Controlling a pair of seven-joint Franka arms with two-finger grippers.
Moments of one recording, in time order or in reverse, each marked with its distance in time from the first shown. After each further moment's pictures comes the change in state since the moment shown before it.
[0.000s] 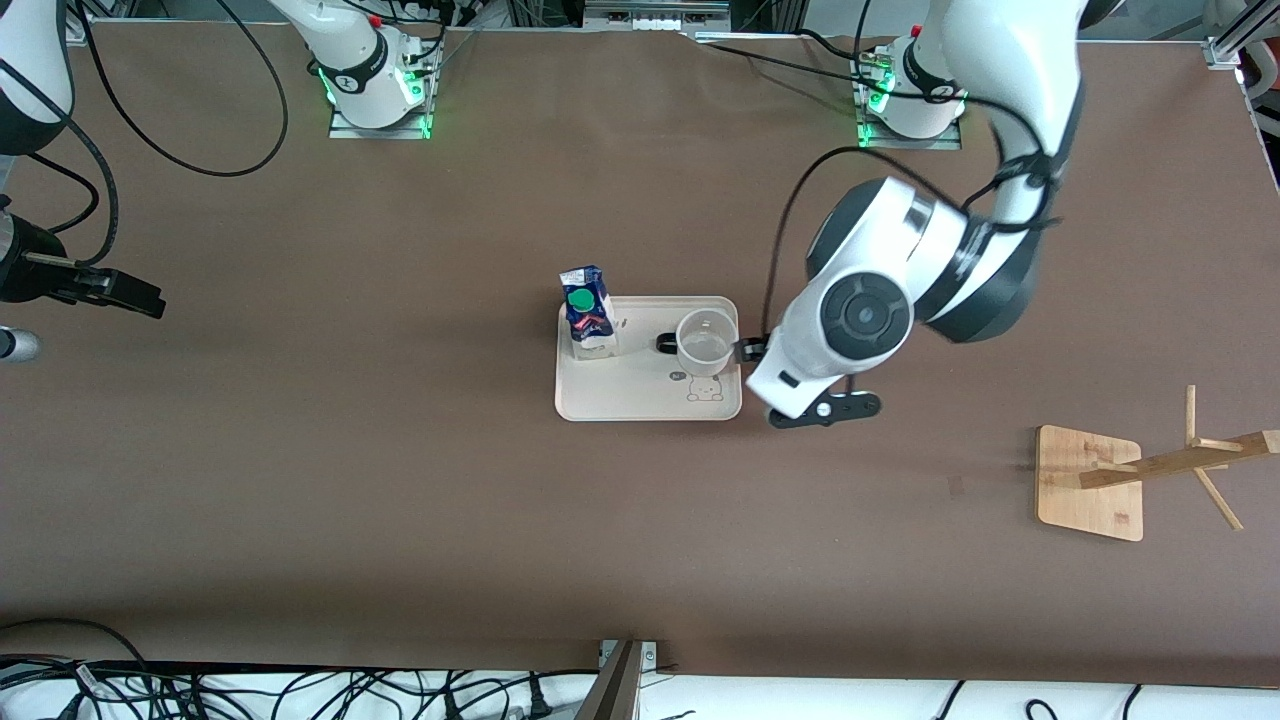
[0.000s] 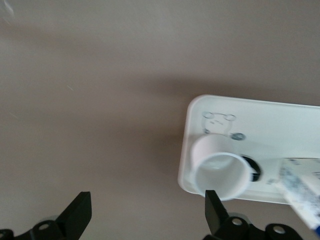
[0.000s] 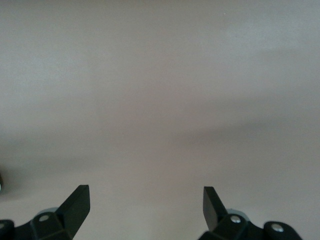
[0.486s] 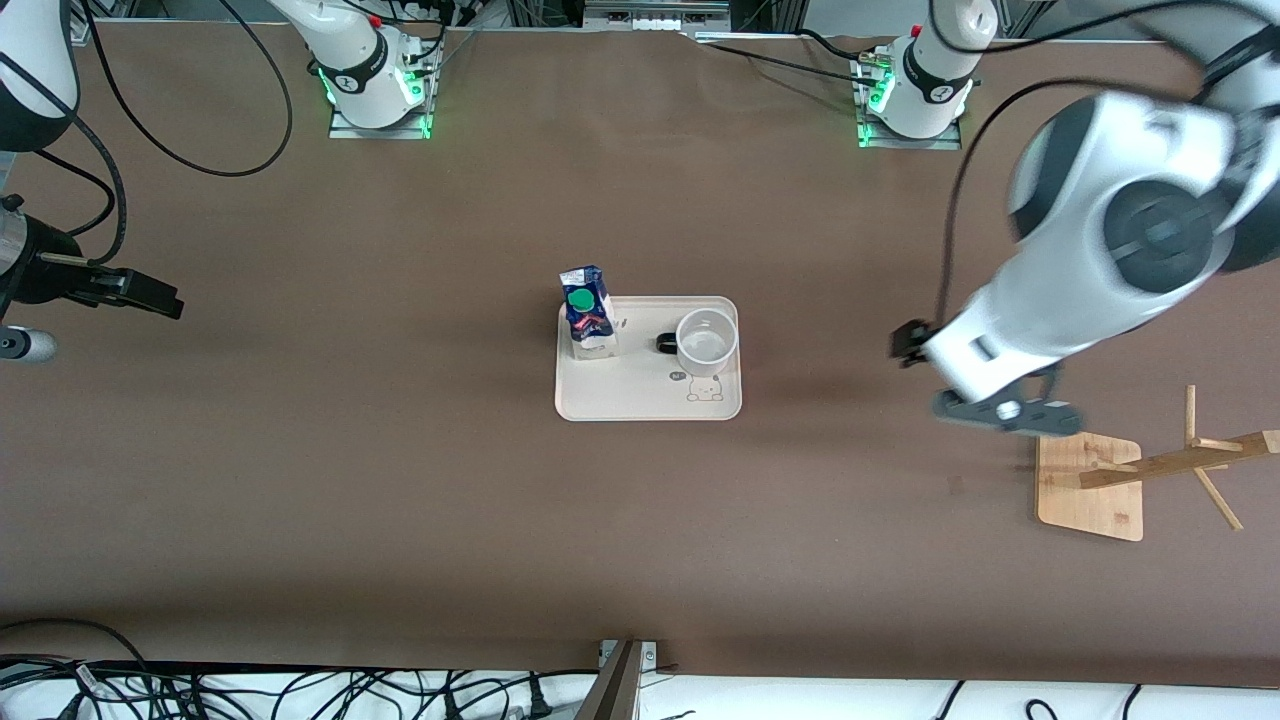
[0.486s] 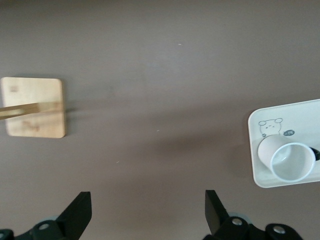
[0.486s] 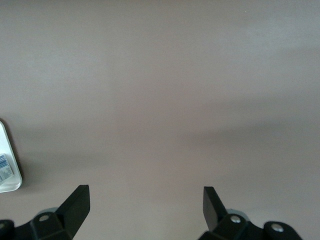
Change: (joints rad) left arm 0.194 -0.228 0.033 -0.049 0.041 -0.032 0.427; right arm 0.013 0.001 0.000 -0.001 0.060 0.003 0.000
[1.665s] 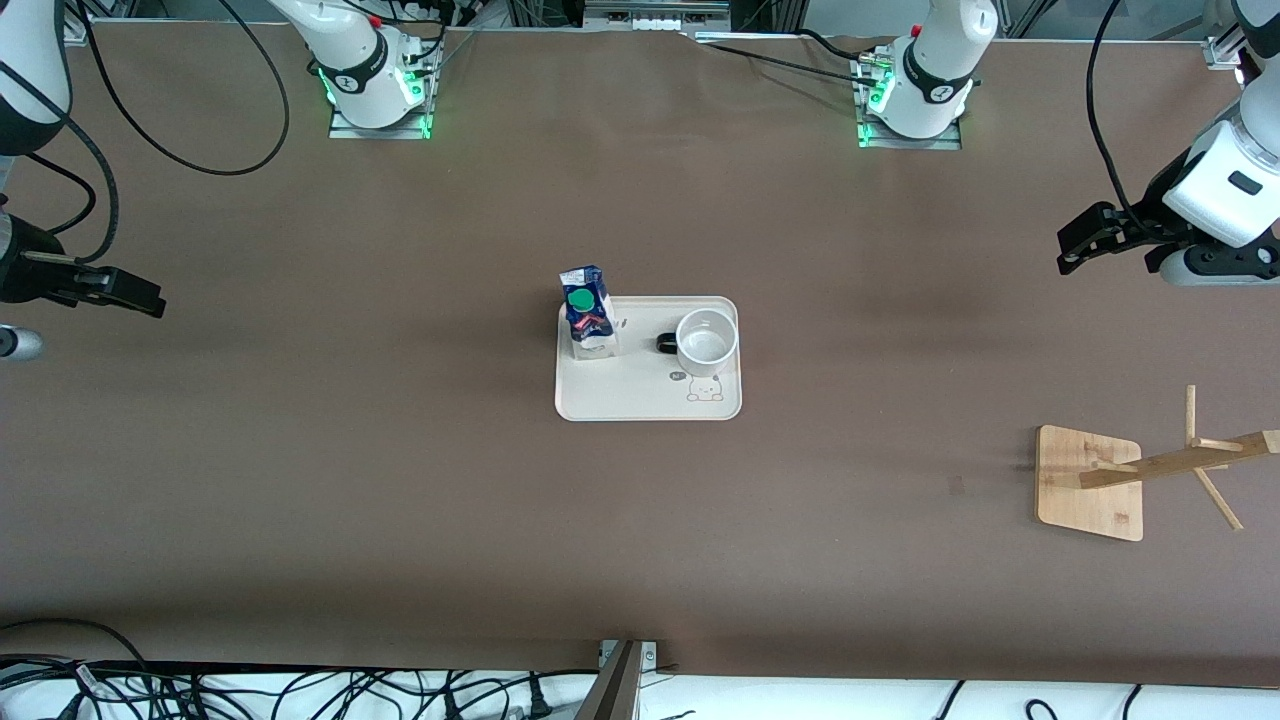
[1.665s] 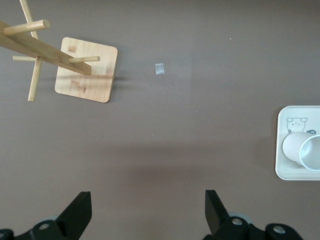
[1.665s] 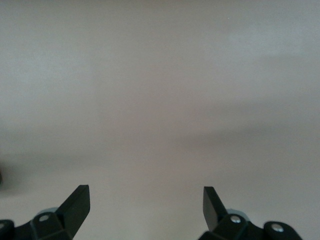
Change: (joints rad) left arm 0.115 -0.434 0.103 -0.501 -0.070 0.165 0.049; right arm 0.005 -0.006 -0.033 -0.007 -0.046 0.016 -0.042
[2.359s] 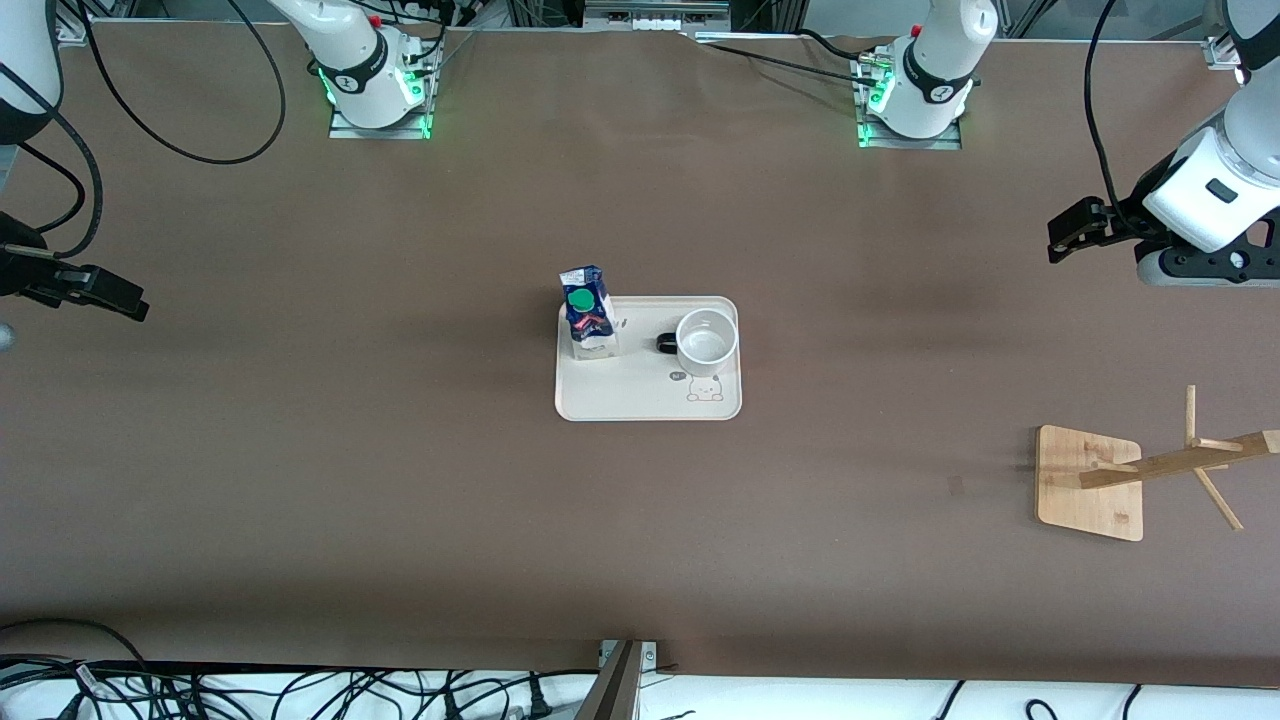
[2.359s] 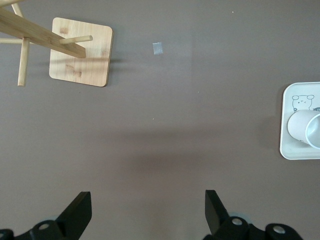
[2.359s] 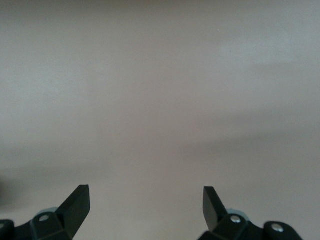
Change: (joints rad) left arm 0.003 0.010 -0.007 0.006 0.002 -0.070 0.023; right arm 0.002 -0.050 -0.027 -0.072 0.007 0.086 0.003
